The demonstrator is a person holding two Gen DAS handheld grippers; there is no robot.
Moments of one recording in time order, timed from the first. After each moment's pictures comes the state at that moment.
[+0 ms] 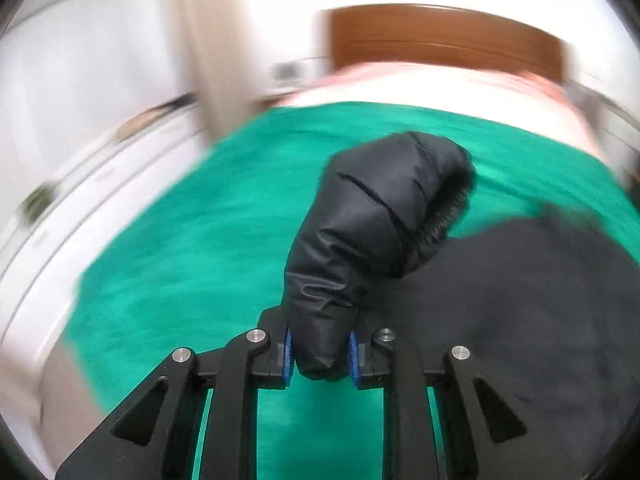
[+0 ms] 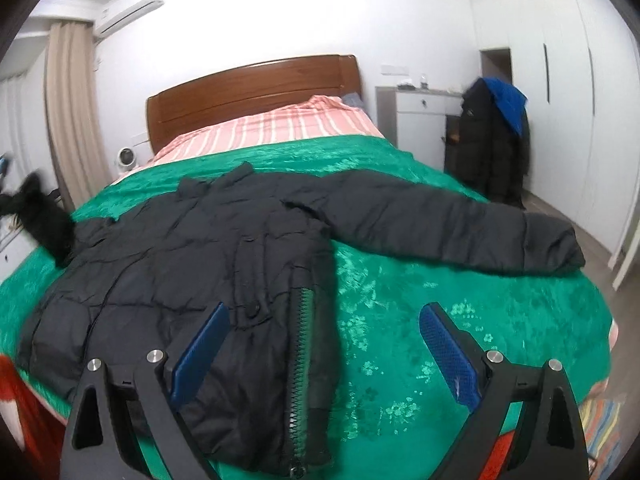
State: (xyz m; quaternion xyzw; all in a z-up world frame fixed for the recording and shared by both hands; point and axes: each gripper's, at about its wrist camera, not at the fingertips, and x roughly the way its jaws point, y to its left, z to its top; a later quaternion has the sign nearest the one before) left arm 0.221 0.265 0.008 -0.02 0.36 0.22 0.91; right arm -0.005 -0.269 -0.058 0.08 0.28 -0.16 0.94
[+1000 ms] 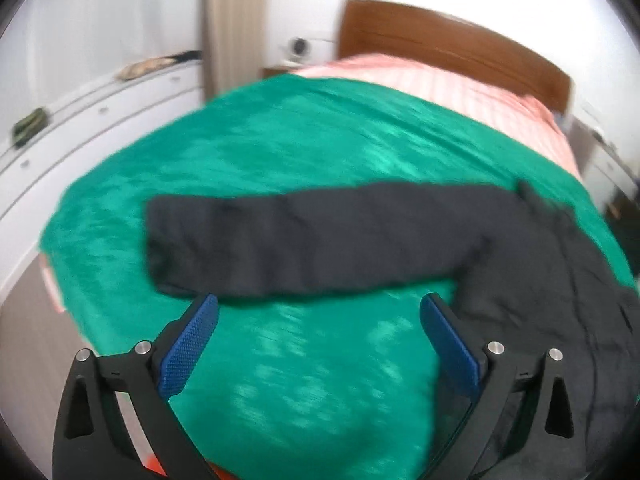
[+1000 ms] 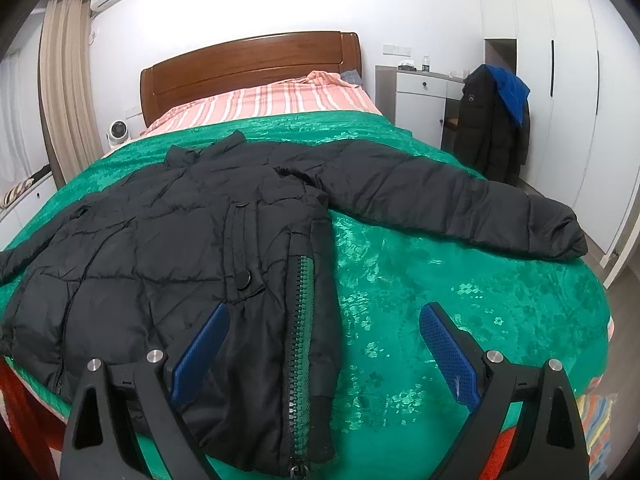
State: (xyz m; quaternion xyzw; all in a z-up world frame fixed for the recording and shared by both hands) left arm 0.119 0.235 -0.044 -0.09 0.37 0.13 0.92; right arm 0.001 -0.261 -0.075 0.06 0.32 -0.17 0.93
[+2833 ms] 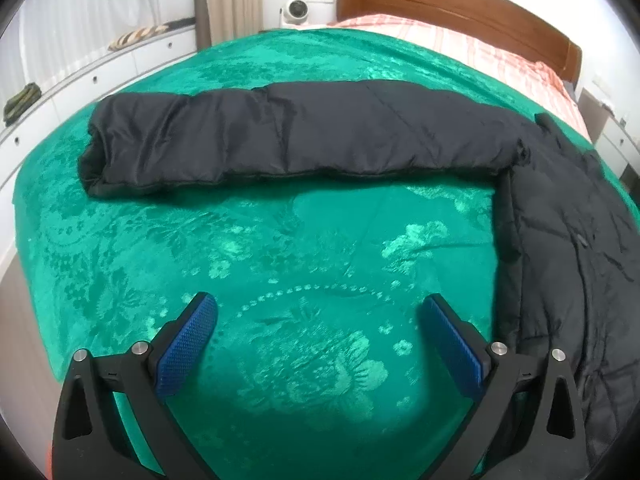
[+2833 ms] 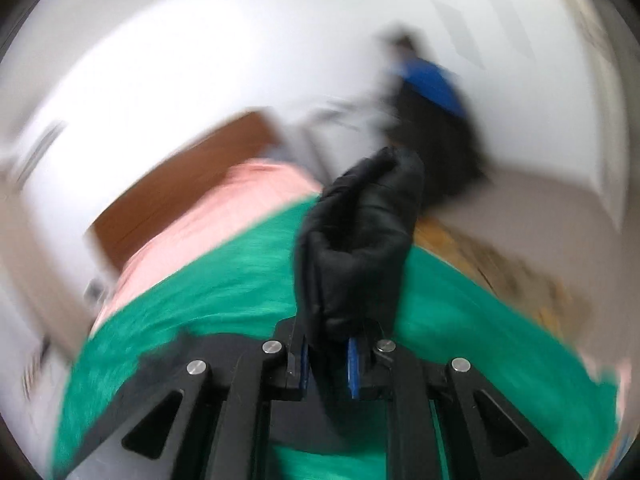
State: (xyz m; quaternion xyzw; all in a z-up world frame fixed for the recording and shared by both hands) left arm 0.139 0.234 -0.160 -0.10 0.41 0.14 0.90; right arm 0.103 -0.433 0.095 0.21 0.18 -0.21 0.94
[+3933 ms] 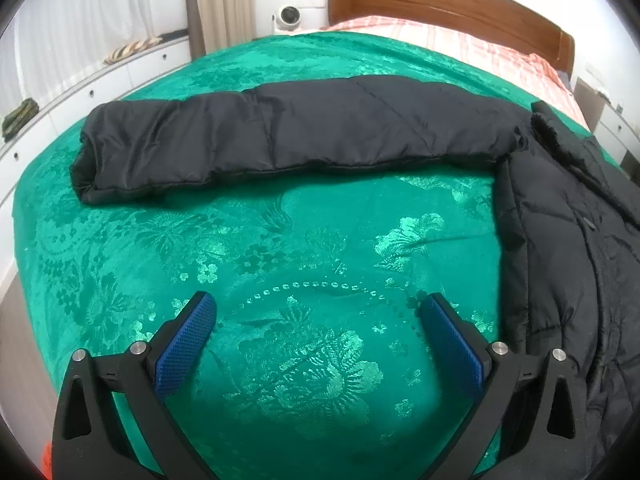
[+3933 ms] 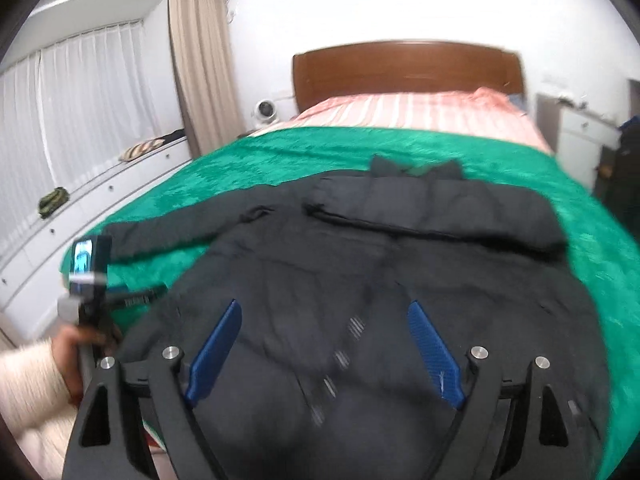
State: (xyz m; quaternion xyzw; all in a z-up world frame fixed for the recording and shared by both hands) left arm 0.139 0.222 -0.167 -0.07 0.40 0.14 0.90; right arm 0.084 -0.098 -0.040 0.02 0.30 0.09 0.95
